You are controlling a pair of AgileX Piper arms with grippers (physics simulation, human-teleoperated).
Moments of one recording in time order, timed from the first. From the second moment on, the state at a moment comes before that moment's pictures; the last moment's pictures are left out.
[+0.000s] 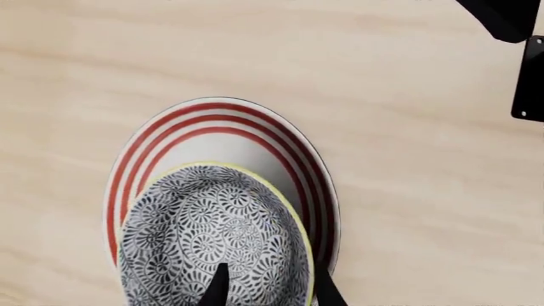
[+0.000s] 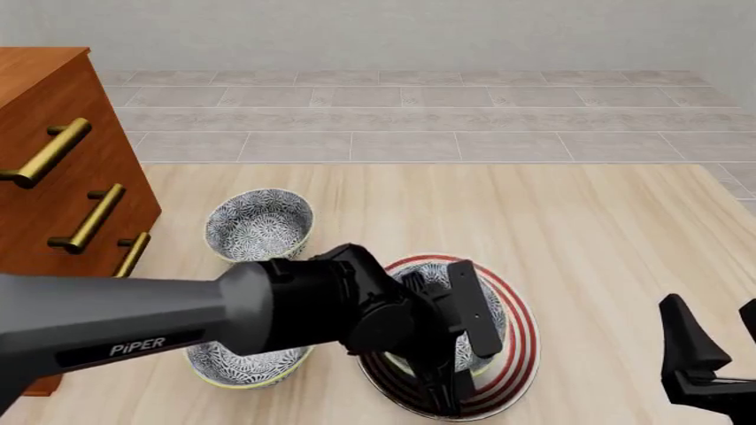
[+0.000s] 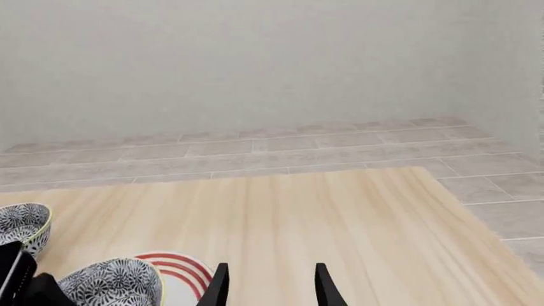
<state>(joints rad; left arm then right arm) -1.04 1.80 -1.20 0.49 0.39 -0.04 0.16 0.00 -0.15 0.05</state>
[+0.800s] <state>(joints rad) -1.10 1.62 -1.35 0.68 0.37 -0.04 0.17 0.00 -0.15 0.04</state>
